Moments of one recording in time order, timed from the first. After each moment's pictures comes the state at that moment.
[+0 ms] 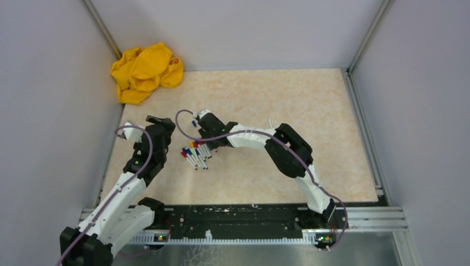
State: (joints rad) left arm -0.36 0.82 0.56 -0.18 -0.69 -1.13; right arm 0.96 2.17 1.58 -0.30 0.16 0.21
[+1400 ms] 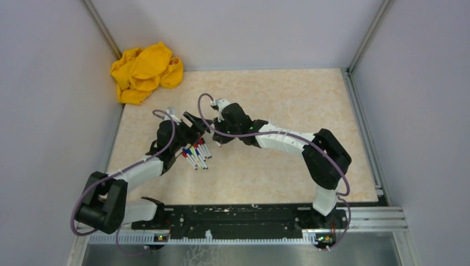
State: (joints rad) left arm -0.36 1.25 0.46 0.50 0.09 -1.07; right arm 0.87 1.79 1.25 -0.08 -0.12 0.32
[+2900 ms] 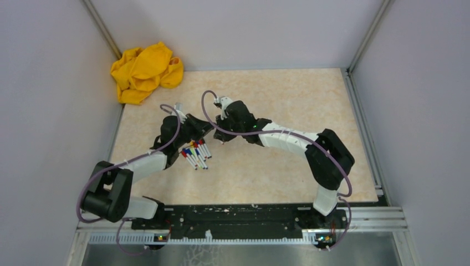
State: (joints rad) left arm -0.37 1.36 0.53 0.57 0.25 -1.09; right arm 0.83 1.76 1.22 -0.05 -0.17 0.31
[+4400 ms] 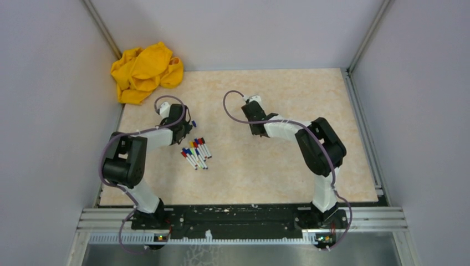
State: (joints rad) left arm -0.26 1.69 0.83 0.07 -0.39 -0.85; right arm 0.64 1.91 1.20 -0.22 0.40 0.23
